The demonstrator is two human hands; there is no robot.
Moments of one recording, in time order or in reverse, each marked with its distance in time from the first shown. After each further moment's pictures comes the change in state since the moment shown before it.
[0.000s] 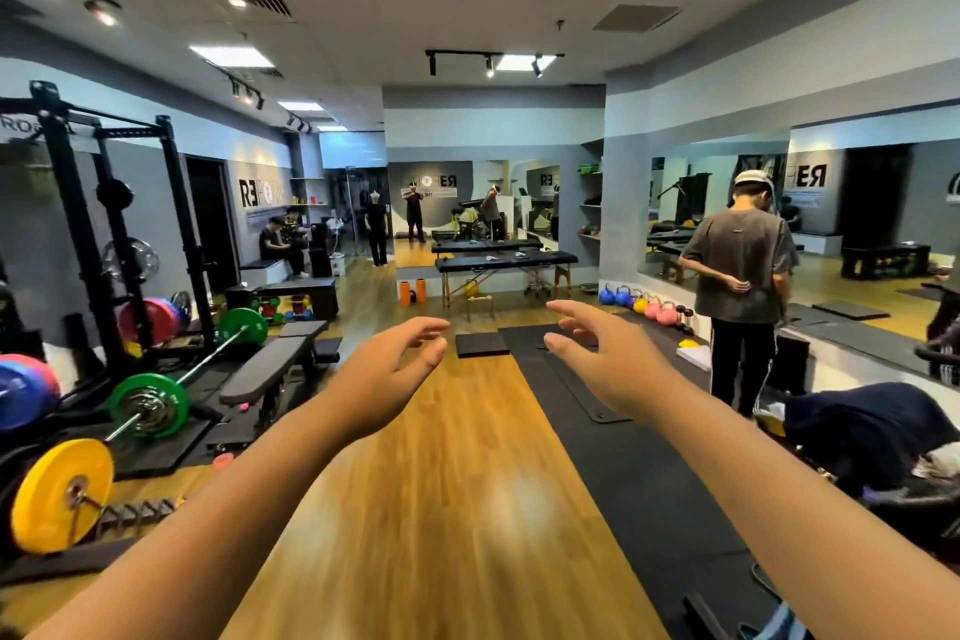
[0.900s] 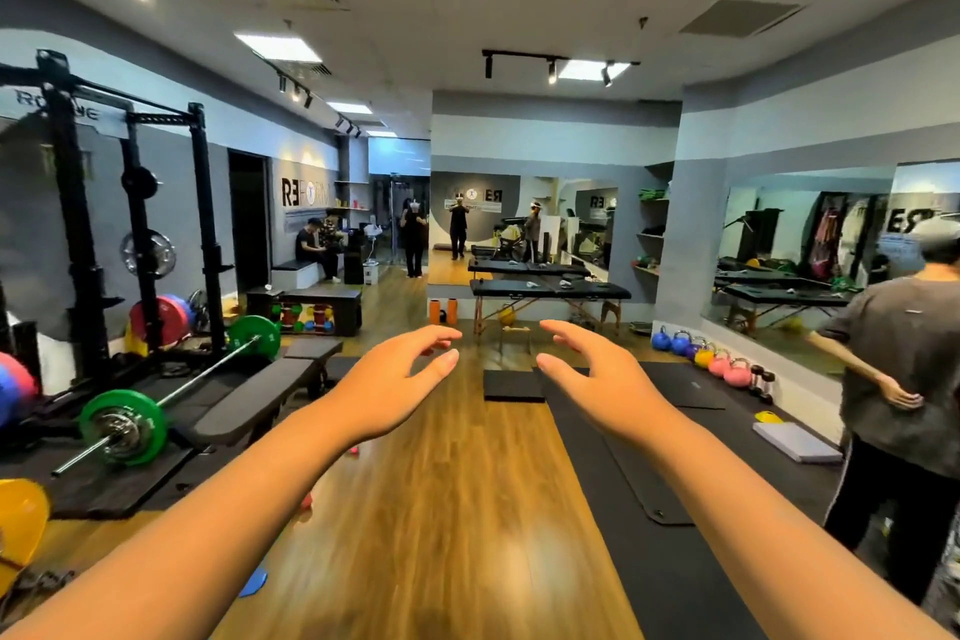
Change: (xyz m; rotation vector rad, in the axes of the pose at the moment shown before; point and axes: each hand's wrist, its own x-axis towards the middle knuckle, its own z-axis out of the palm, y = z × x) left_hand 0.411 -0.297 0.086 0.037 0.024 -0.043; right_hand 0.481 0.184 0.162 -0.013 -0.079 -0.154
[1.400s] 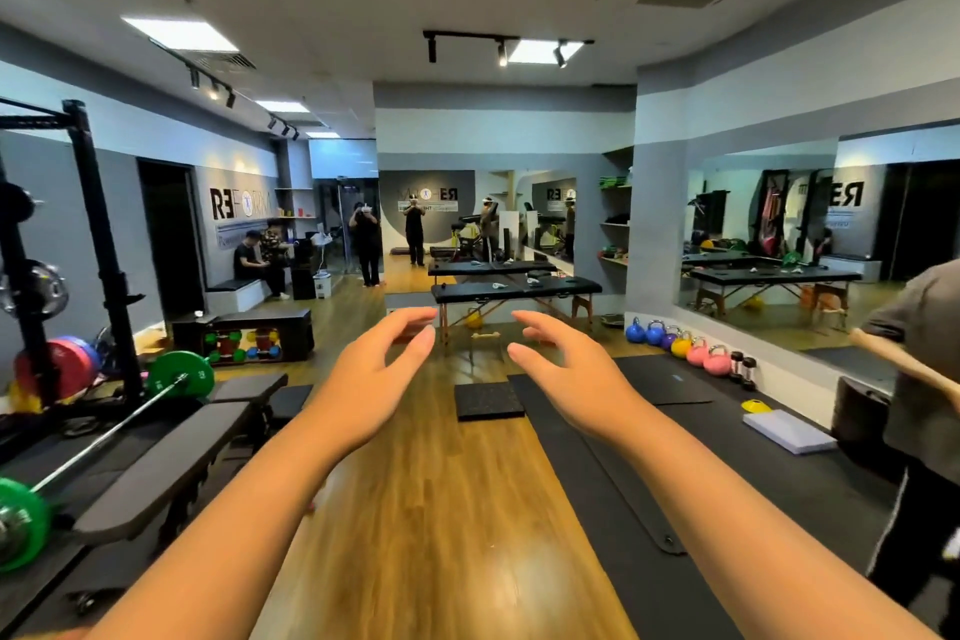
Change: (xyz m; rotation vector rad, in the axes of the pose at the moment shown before) left_hand 0.279 -0.165 0.091 -0.237 0.126 0.021; right_hand 0.272 0.166 0.093 0.145 0.081 0.079
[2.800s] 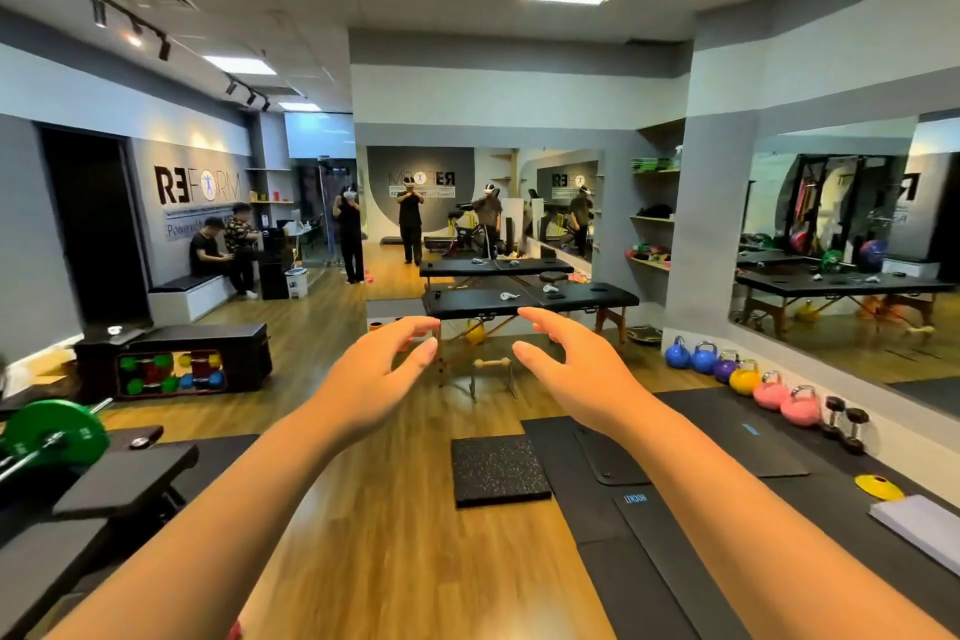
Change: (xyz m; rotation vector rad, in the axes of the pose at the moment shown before) left_hand 0.754 -0.594 0.212 0.180 -0.096 0.025; right_hand 0.825 0.470 0.209 -0.129 -0.022 0.018
